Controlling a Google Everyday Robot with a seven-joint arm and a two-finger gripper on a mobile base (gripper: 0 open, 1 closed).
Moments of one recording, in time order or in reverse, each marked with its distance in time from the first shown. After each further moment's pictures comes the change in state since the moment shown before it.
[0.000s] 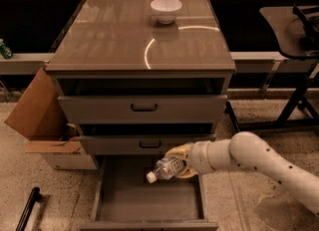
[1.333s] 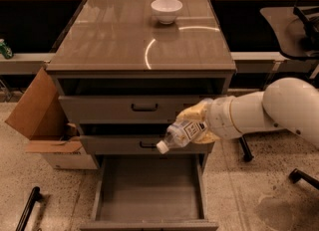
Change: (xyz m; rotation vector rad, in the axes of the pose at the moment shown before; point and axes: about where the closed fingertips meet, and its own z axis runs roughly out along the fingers) arm -0.056 -0.122 -0.142 -0.015 0.152 -0.227
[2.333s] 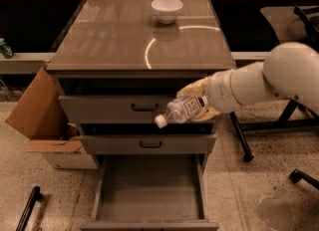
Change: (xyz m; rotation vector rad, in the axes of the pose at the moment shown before) arm 0.028 -0.049 -0.018 0.003 0.019 0.086
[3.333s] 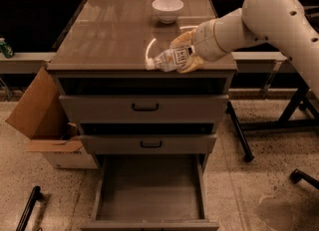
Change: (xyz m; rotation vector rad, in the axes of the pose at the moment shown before) arm 0.070 -0.124 0.009 0.076 0.085 0.239
